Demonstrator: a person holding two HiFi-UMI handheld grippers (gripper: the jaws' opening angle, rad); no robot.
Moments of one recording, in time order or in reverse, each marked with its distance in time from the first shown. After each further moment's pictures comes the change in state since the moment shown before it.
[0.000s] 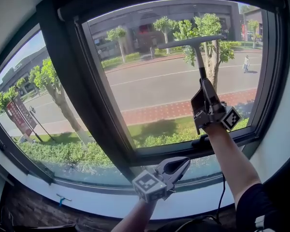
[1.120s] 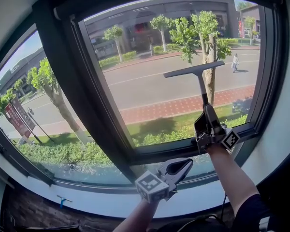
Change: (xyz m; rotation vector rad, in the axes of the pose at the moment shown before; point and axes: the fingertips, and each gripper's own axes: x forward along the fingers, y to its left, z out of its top) left arm 0.001 -0.009 -0.016 -0.032 0.021 -0.036; right arm -0.104 -0.012 -0.027 0.041 -0.027 -0.135
